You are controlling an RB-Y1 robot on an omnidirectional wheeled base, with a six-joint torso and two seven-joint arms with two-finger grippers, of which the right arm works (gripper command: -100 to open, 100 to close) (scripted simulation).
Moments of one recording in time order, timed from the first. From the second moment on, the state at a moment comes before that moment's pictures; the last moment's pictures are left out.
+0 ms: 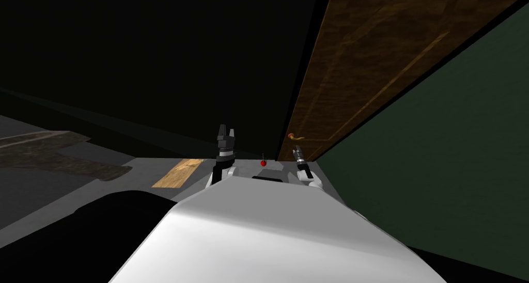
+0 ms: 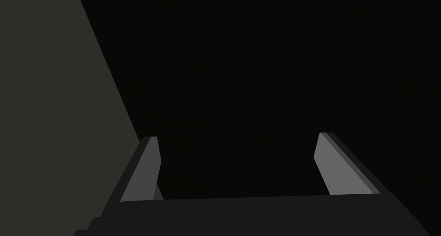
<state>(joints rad) -0.05 -0.32 0.16 -0.95 -0.21 -0.67 -0.15</state>
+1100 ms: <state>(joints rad) -0.12 -0.35 0.15 -0.75 -0.27 -0.72 -0.15</state>
